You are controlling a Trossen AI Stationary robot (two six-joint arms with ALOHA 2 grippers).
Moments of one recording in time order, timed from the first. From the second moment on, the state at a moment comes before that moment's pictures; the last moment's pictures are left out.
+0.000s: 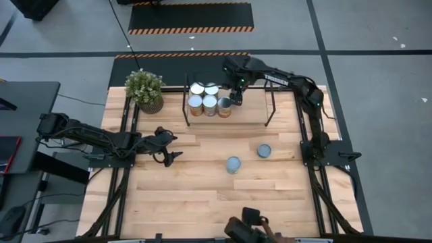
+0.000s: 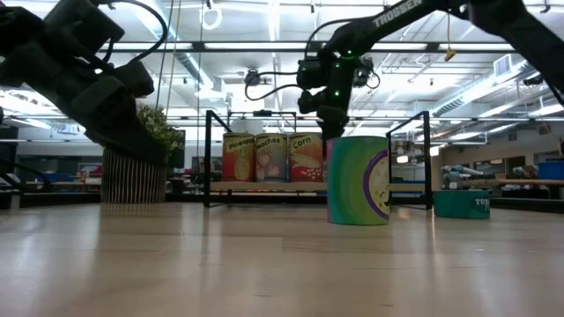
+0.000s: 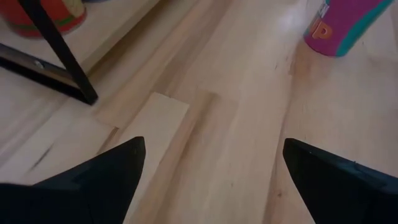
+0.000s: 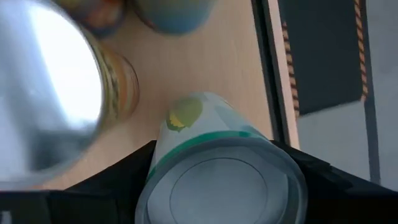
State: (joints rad) left arm -0.11 0.95 0.24 0.07 -0.36 -0.37; right arm -0.61 2.06 1.89 -1.08 0.02 -0.40
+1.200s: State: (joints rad) left arm -0.11 0.95 0.24 0.09 -0.36 -0.35; right arm -0.61 2.09 1.94 -1.30 0.24 -0.36
